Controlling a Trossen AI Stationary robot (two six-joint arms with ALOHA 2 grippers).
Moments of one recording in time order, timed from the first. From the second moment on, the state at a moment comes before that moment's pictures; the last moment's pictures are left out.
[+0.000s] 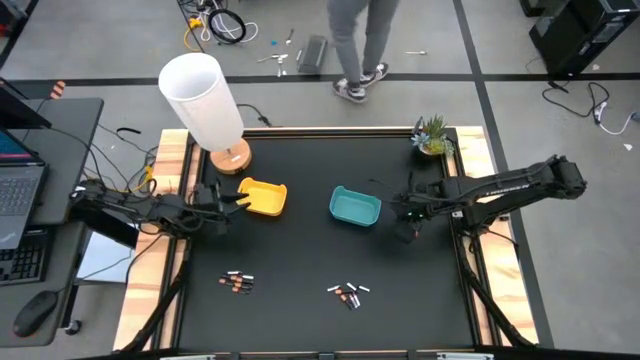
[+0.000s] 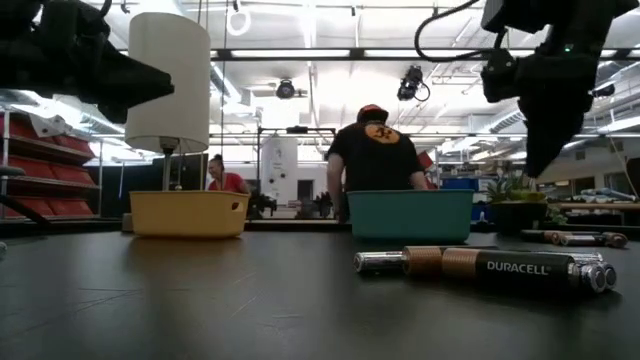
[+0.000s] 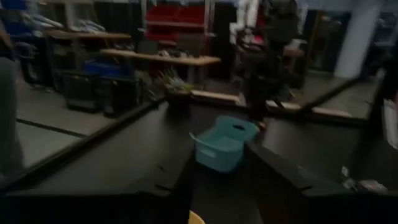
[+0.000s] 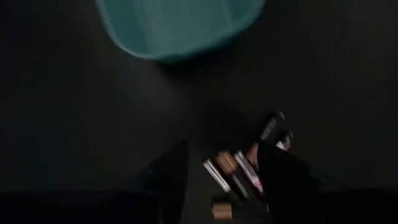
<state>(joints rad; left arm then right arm) -0.26 0.20 0.07 0.14 -0.53 -0.09 0.06 1.13 0.75 -0.92 0.15 0.72</state>
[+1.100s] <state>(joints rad) -0.26 0.51 0.26 -0.05 -0.42 -0.16 0.39 1.32 0.70 -1.06 0.22 1.67</state>
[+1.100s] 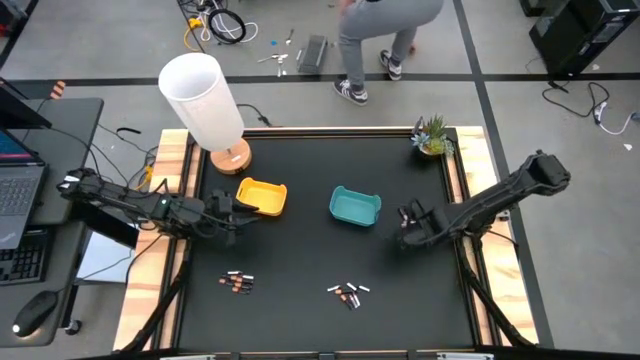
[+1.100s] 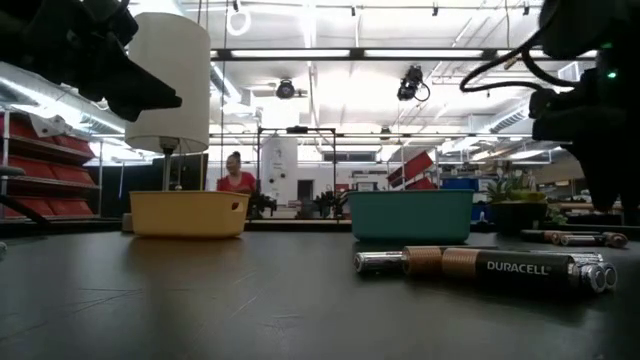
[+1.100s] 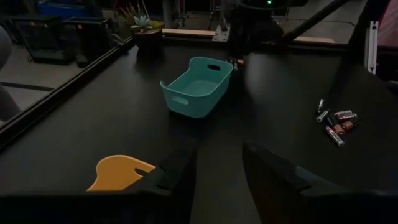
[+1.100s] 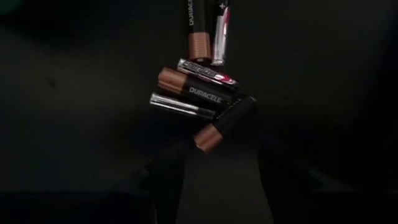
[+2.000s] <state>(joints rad) -0.26 0.51 0.26 -0.06 -0.43 -0.16 0.56 1.55 0.67 -1.00 0.38 2.12</state>
